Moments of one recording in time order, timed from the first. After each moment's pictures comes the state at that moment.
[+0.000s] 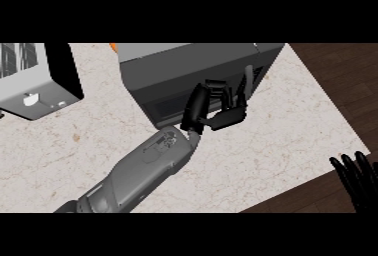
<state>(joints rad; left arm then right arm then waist) -0.87 0.00 -0.70 -0.89 0.62 0.57 -0.29 0.34 -0.44 0.04 -1.77 -0.49 0.50 -0.59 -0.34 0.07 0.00</state>
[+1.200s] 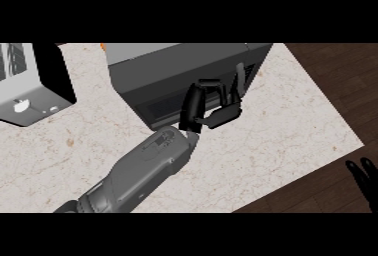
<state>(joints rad) -0.87 0.00 -0.71 -0.85 0.73 0.62 -0.45 0.36 -0.51 0.02 -1.90 -0.63 0.55 -0.52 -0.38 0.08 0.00</state>
